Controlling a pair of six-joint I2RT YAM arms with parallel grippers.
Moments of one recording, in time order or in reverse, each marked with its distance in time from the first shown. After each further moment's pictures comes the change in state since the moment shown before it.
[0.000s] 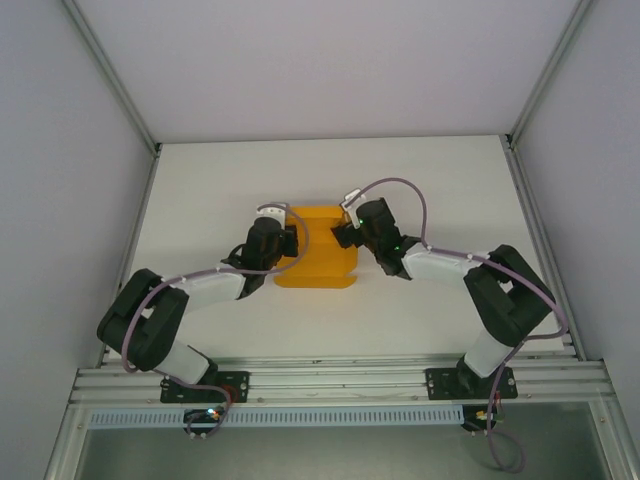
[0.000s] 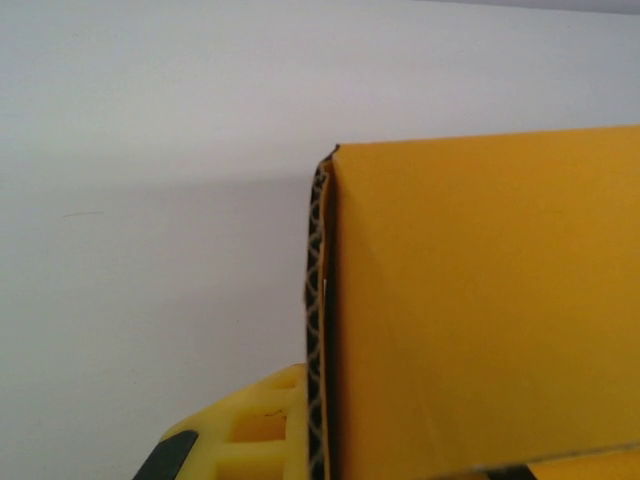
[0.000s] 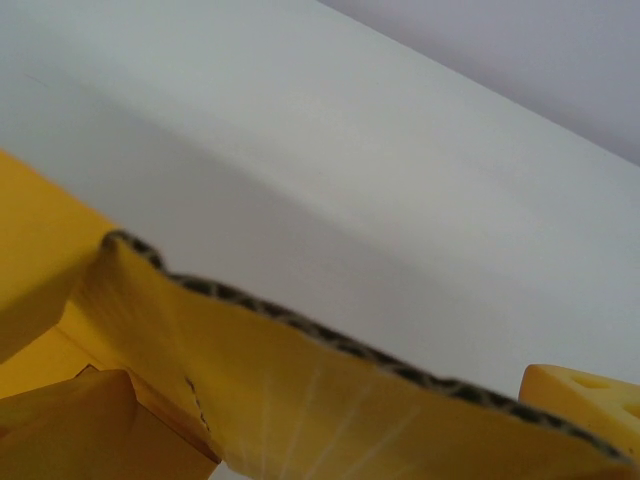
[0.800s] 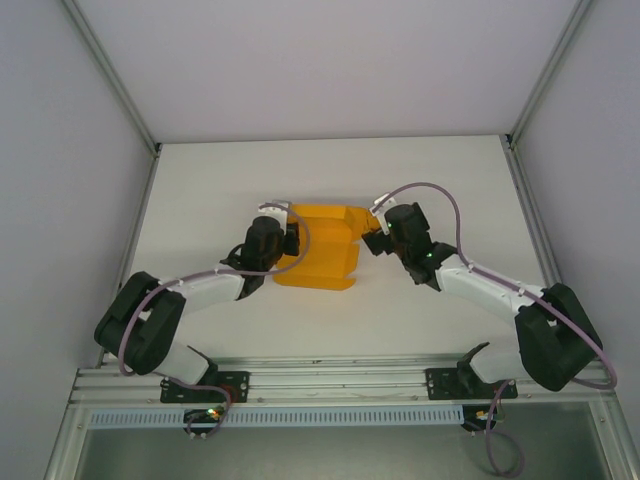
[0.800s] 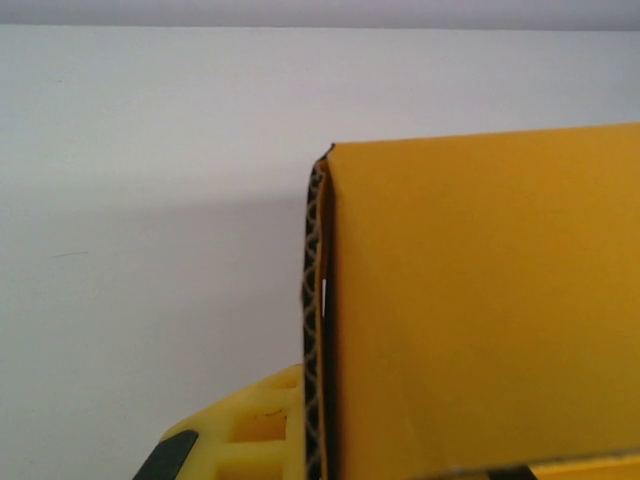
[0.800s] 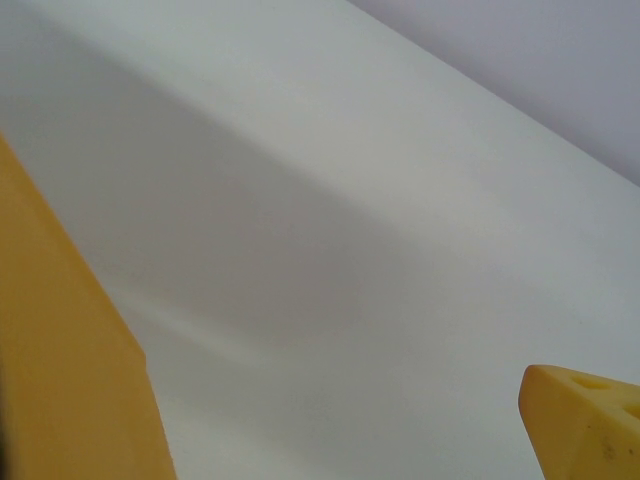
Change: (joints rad) left arm -0.004 -0.021 0.000 0.030 0.017 0.057; right arm -0.081 -0.300 -0.112 -0.270 0.037 -0.080
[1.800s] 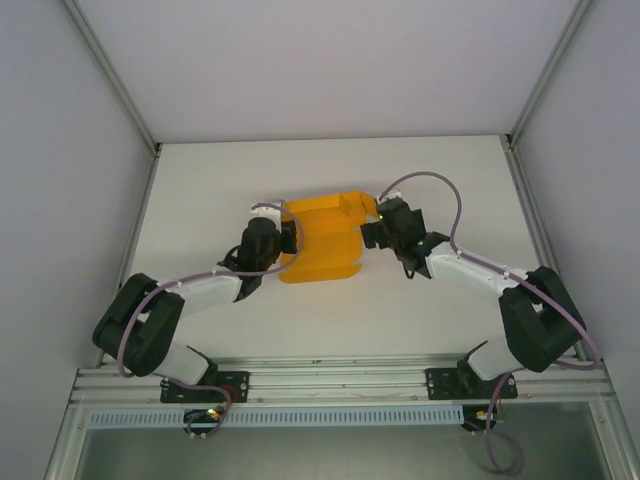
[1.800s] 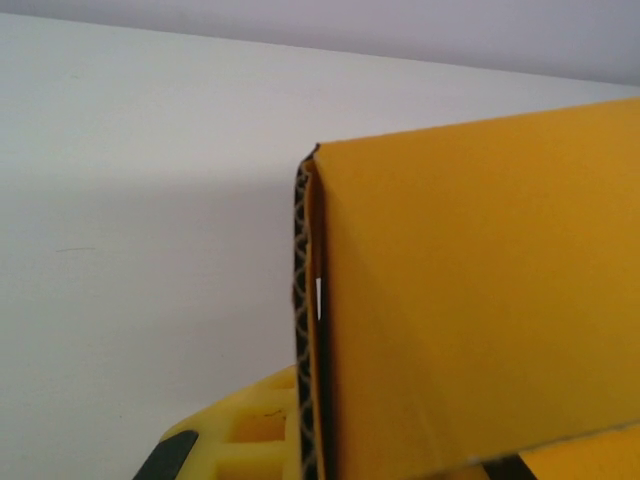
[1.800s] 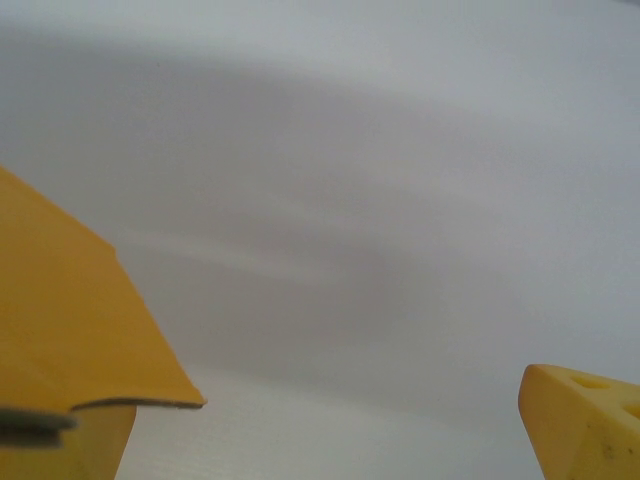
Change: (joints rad) left arm 0.015 -0.011 -0.026 0.050 0.004 -0.079; right arm -0.013 0.122 0.106 -0.114 0.029 0.321
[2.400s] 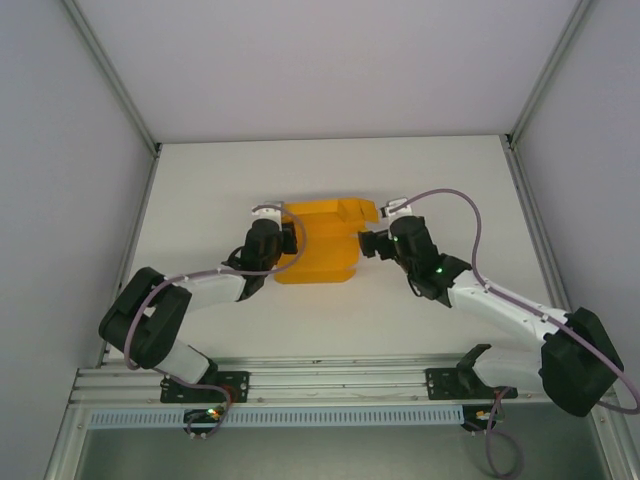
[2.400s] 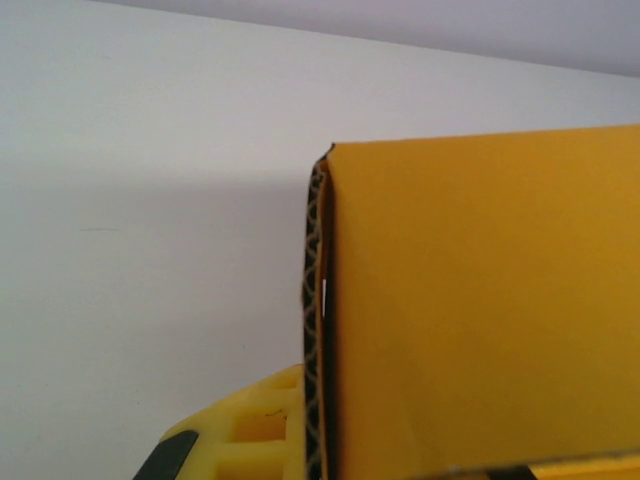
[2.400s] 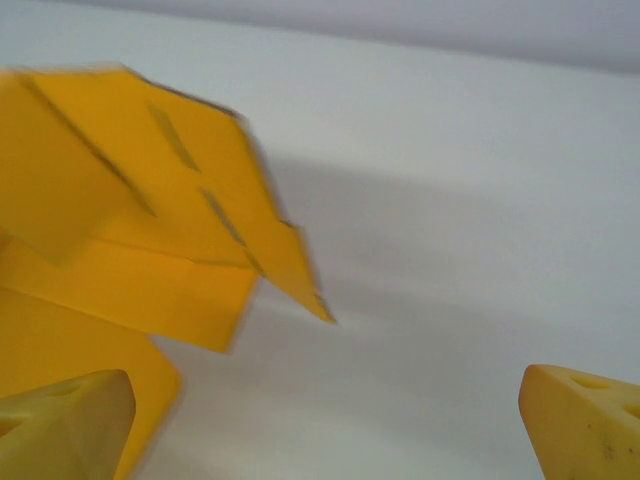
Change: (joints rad) left arm -0.006 0.045 -0.002 0.022 -0.056 -0.025; right arm 0.063 -0.282 -0.181 0.070 -0.034 0.078
